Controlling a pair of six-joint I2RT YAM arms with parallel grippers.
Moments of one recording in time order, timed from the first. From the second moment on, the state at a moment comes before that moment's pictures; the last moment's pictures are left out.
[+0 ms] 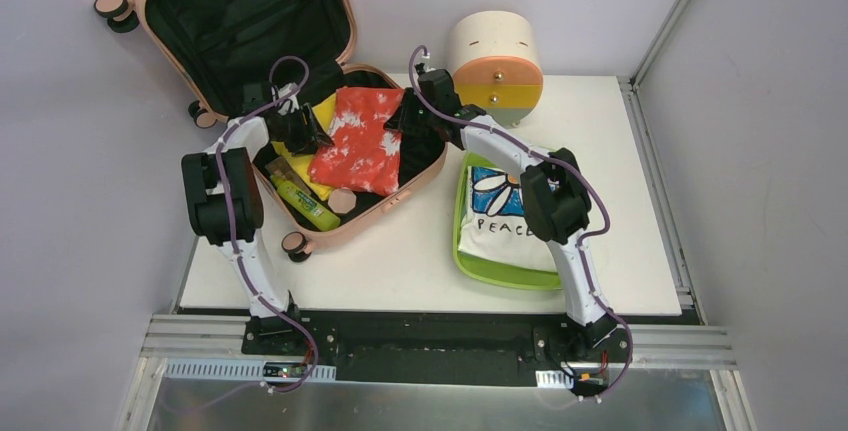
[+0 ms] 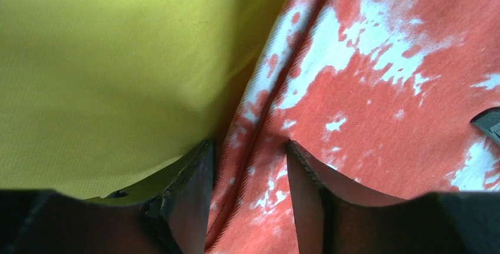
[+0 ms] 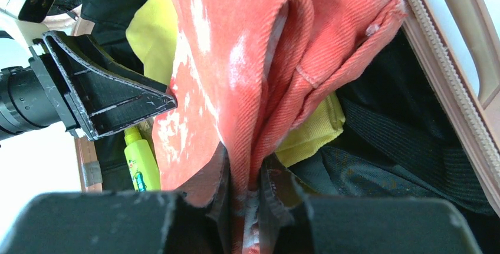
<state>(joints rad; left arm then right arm) 0.17 1.94 1.40 -0.41 0.57 -0.28 0.65 2.25 1.91 -0.20 -0.20 0.71</state>
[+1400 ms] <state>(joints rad) 0.13 1.44 1.25 -0.46 0.49 -0.47 0.69 2.06 1.91 -0.24 -0.14 0.64</state>
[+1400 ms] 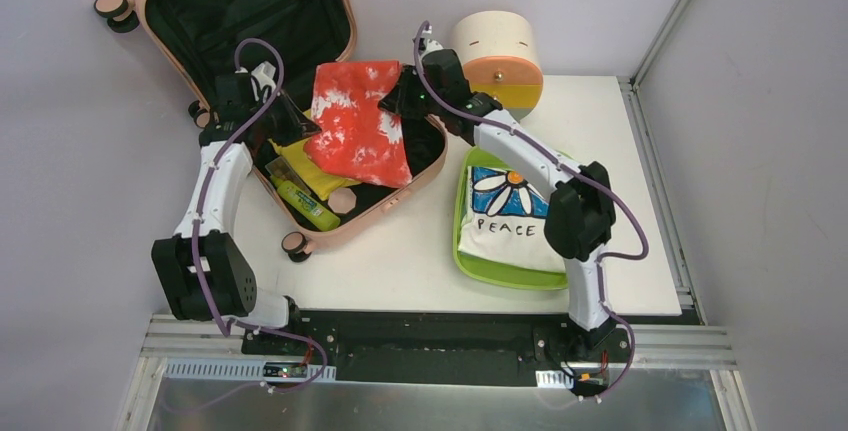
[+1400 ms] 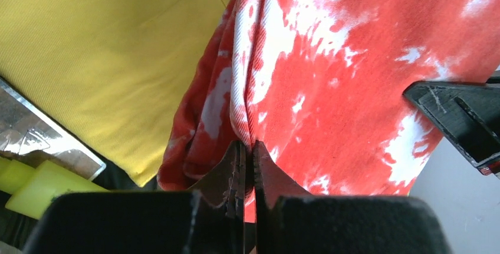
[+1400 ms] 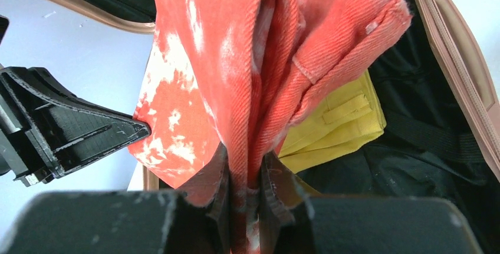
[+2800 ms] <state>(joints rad) -0.84 1.36 1.17 -0.40 0.00 -0.88 0.33 0.96 1.09 -0.77 -0.16 0.46</state>
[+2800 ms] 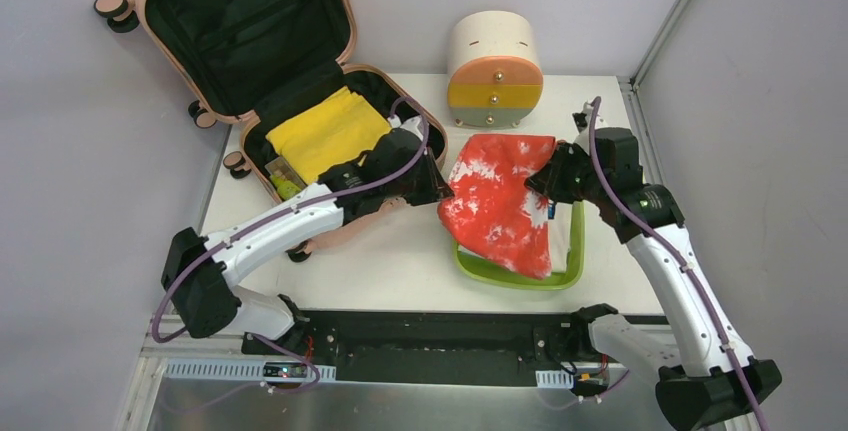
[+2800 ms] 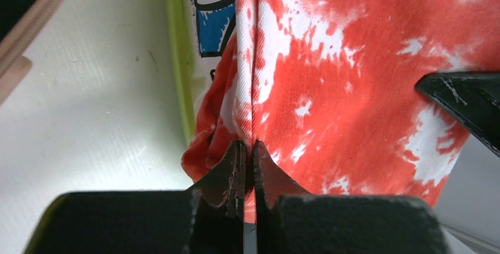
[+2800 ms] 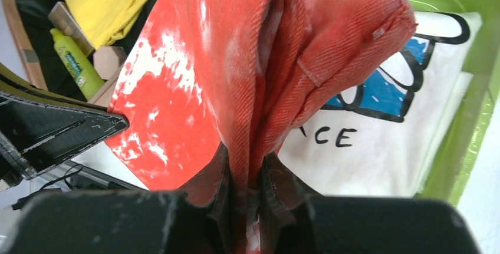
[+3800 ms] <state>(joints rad) -0.92 1.71 1.20 -0.25 -0.10 -0.95 0.02 1.25 0.98 -0.67 -0.43 0.20</state>
